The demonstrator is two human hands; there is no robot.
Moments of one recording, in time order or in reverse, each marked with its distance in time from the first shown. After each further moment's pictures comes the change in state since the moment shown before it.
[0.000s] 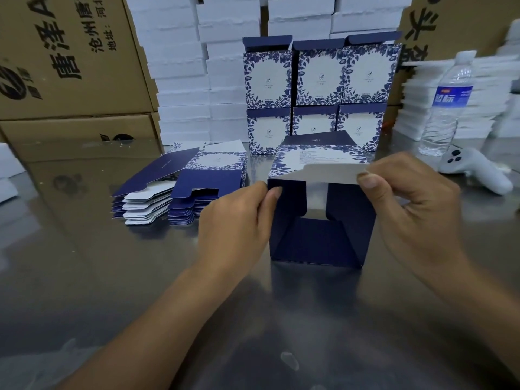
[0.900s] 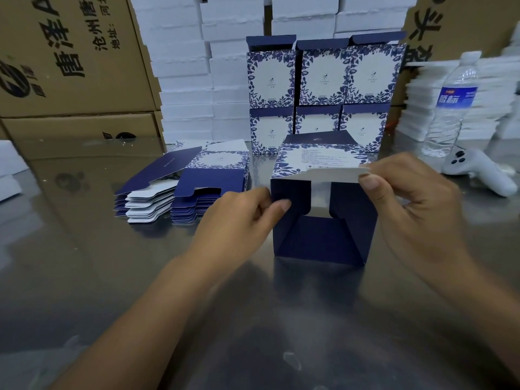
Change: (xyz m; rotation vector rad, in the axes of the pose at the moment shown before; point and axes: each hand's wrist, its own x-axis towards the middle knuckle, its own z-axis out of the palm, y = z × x) left_hand 0.008 -0.016 -0.001 -0.191 -0.357 -0.082; right_hand 0.001 0.000 0.000 -0.003 -0.040 0.048
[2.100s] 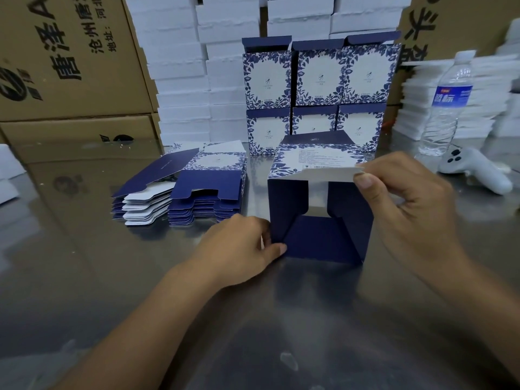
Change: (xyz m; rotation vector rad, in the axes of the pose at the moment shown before) left_hand -0.005 -0.012 0.012 0.235 -0.304 -0.099; right_hand 0.000 0.002 0.000 -0.020 0.003 0.000
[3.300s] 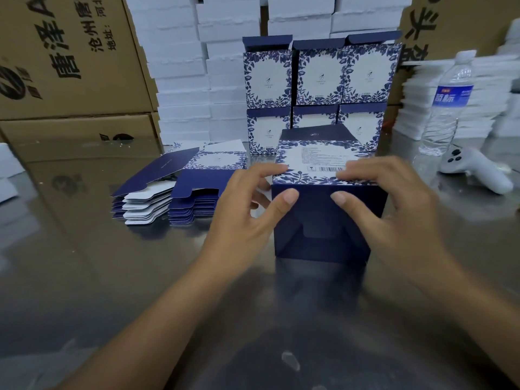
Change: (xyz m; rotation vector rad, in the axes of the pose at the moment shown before) left_hand -0.001 0.023 -0.008 -0.683 0.479 0.160; right_hand -0.007 0.000 0.006 0.007 -0.085 0.037
